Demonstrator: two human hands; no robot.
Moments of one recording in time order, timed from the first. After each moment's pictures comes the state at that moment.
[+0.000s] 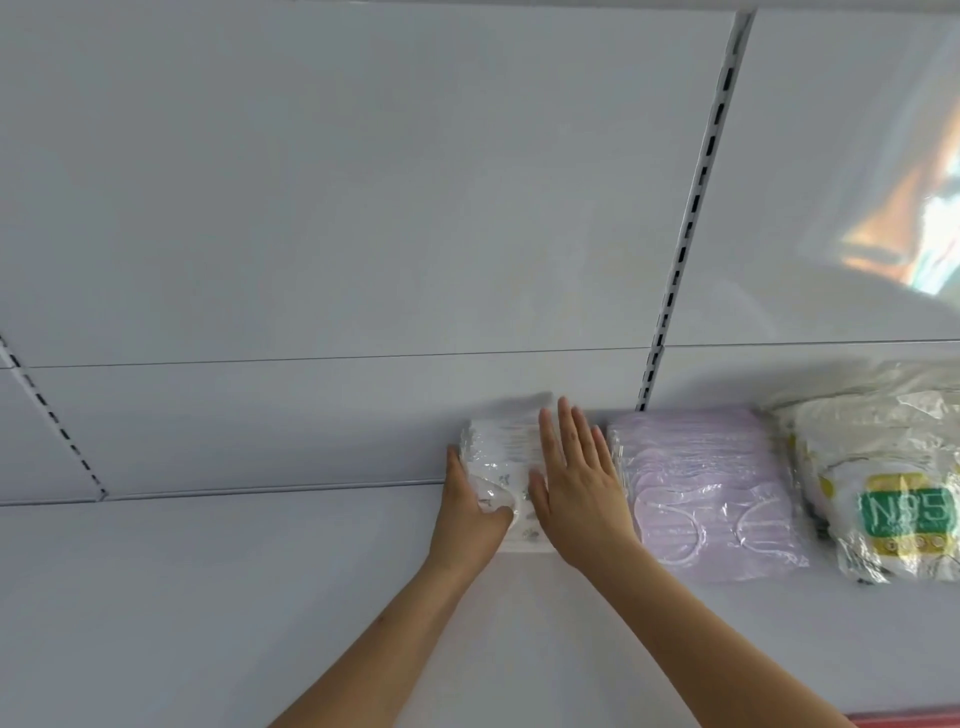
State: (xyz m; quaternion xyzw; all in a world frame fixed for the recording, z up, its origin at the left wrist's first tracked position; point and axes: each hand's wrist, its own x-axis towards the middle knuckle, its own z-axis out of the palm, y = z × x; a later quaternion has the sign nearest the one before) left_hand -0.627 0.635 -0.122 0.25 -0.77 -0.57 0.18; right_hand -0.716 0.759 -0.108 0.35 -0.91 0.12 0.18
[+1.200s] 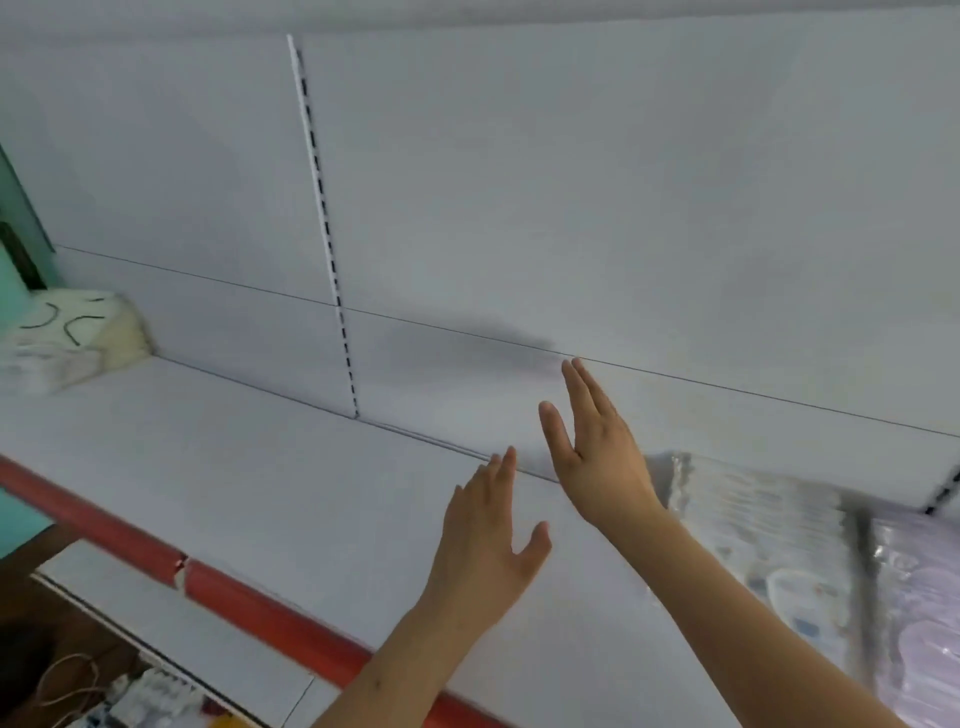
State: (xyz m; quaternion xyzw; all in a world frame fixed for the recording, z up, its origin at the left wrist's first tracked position) left_hand -0.470 0.569 -0.087 0.34 -0.89 -0.22 0.21; right_hand -0.609 0.616 -0.020 0.52 -0.78 0.35 0.03
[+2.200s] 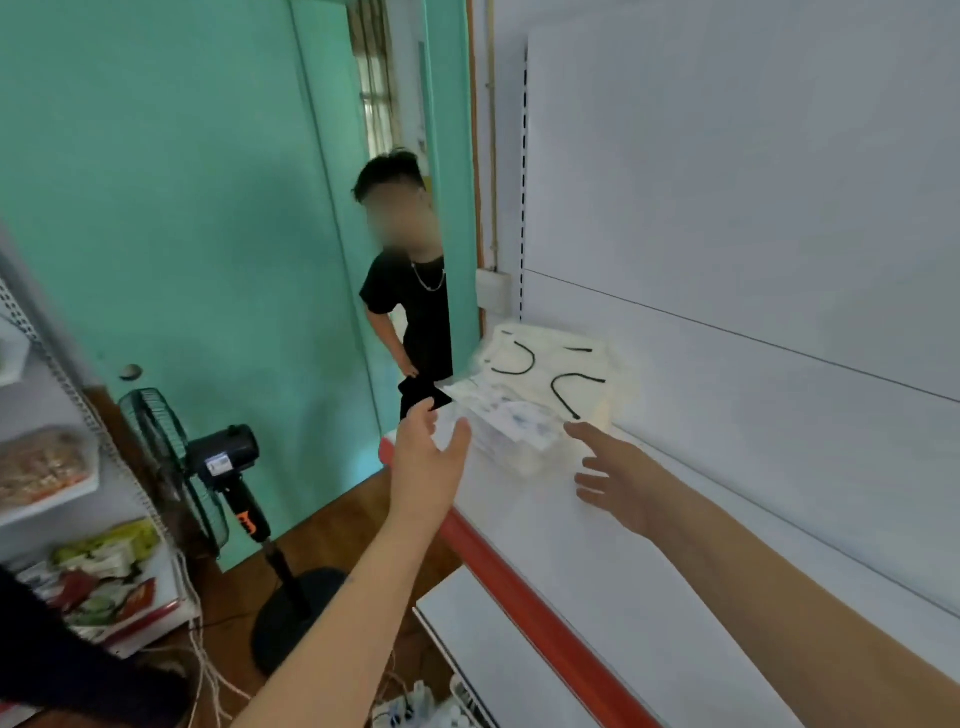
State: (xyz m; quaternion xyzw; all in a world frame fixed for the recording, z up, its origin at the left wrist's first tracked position) left_hand 0.054 -0.011 -0.075 0.61 -0.56 -0.31 0.47; right_hand -0.155 0.014 -0.058 0.32 -0.59 0.44 -0.59
